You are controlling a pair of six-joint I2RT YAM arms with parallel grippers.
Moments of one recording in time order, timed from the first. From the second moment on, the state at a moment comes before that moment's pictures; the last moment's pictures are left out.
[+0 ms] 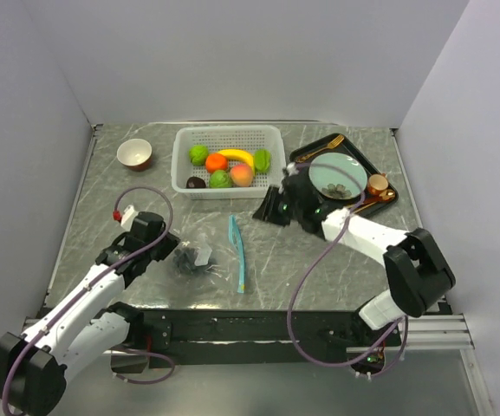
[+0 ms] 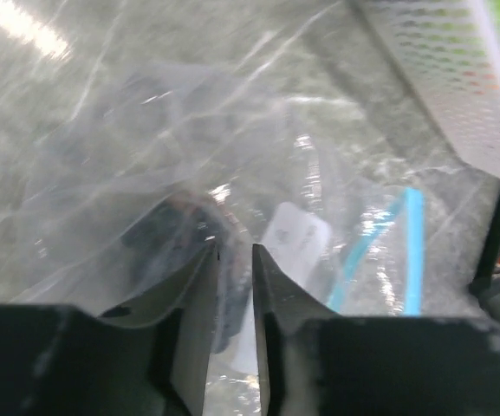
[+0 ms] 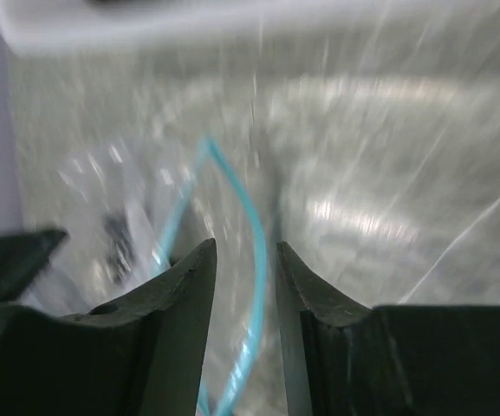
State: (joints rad) left arm -0.42 0.86 0.53 -0.46 -0.23 -1.13; right arm 0.58 1.50 0.92 -0.08 -0.14 0.77
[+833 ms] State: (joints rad) left arm -0.42 0.97 0.38 -0.46 -0.29 -1.30; right arm 0.83 1.84 0.85 0.33 -0.39 0.96
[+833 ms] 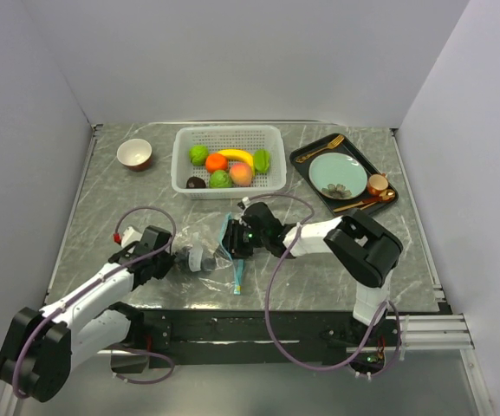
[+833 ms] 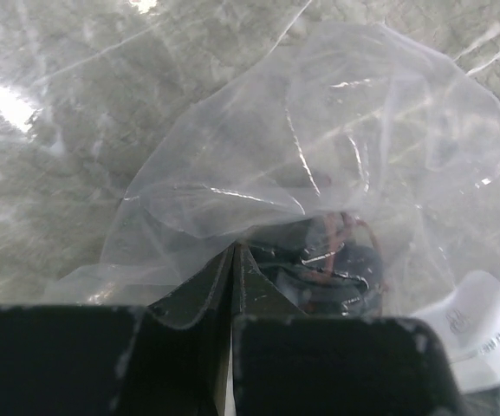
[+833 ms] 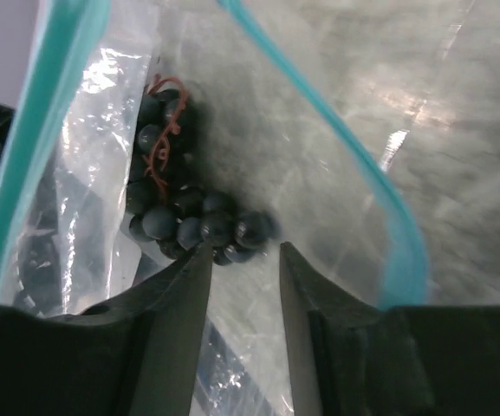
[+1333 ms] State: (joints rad) left arm -0.42 1.10 0.41 -0.30 -0.26 -1.19; right arm 0.88 1.88 0.88 0.39 -0.37 0.93
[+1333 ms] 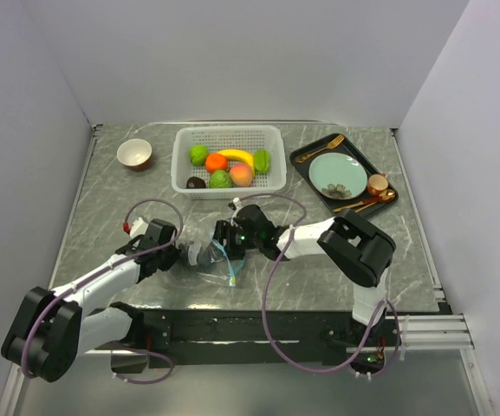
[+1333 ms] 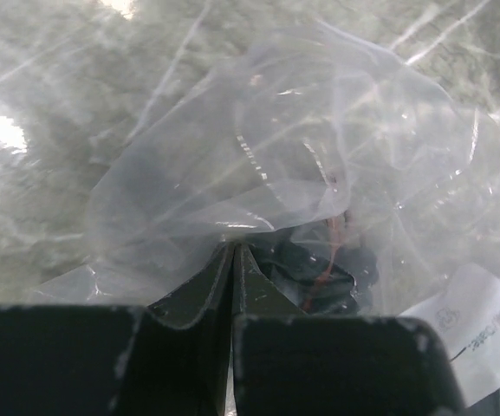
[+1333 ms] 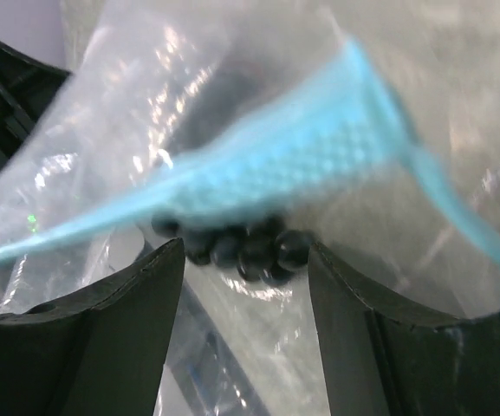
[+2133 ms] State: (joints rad) left arm -0.42 1.16 0.42 -0.21 -0.16 -1.05; right arm 0.94 1.94 1.06 0.24 -0.21 0.85
